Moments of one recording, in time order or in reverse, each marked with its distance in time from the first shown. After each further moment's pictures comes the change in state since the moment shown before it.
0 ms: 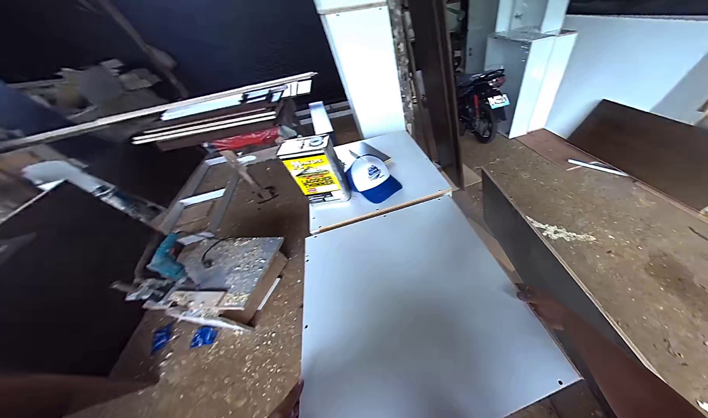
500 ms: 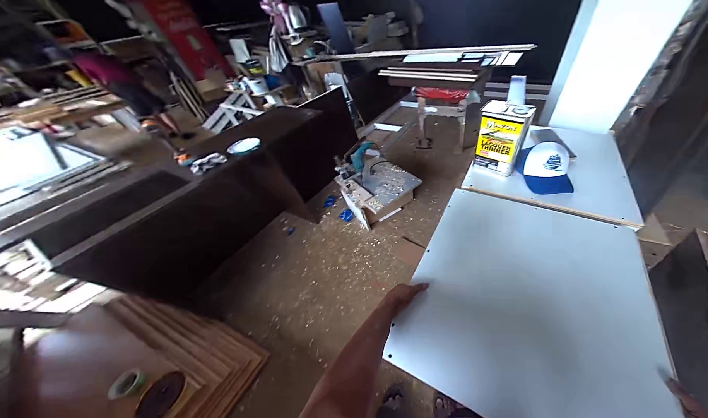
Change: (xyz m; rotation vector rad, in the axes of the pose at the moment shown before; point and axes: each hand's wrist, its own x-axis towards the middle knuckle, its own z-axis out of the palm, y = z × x) left_hand -0.005 0.026 0.032 0.354 0.080 -0.133; right_hand -0.004 0.009 0.032 0.034 0.062 -0.306
